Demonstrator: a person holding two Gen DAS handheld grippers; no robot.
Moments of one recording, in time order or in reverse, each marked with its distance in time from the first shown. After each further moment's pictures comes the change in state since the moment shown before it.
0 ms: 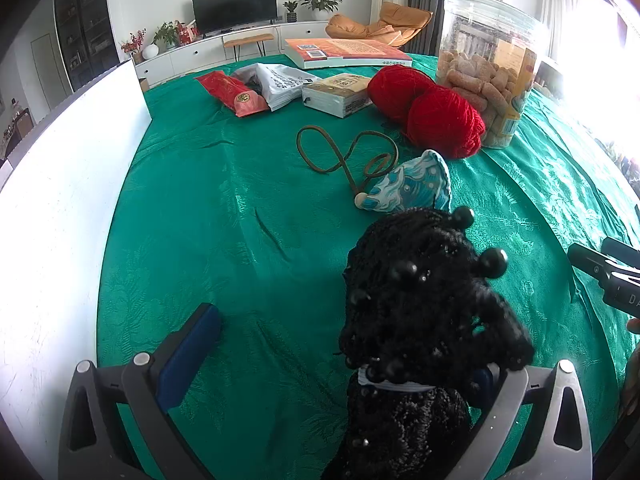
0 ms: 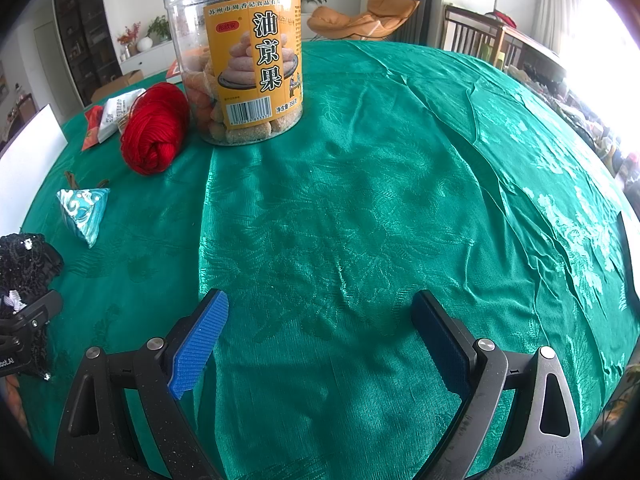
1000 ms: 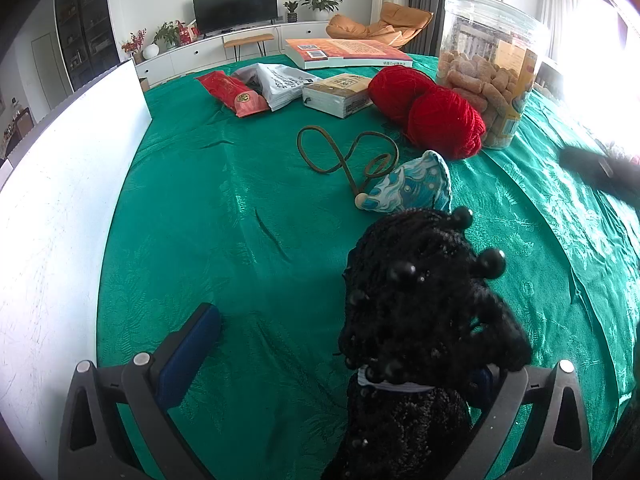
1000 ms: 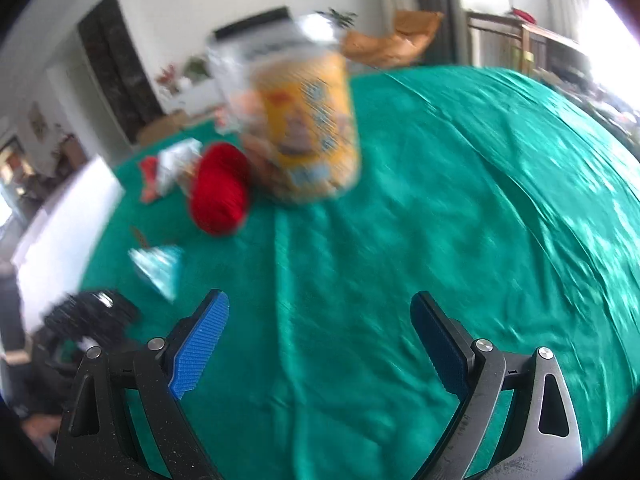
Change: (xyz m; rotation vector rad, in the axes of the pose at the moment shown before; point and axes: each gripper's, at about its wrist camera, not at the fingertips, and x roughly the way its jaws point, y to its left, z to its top) left arm 0.000 0.000 0.000 -0.002 0.000 0.001; right arm -0.015 0.022 0.049 0.016 -0.125 0.268
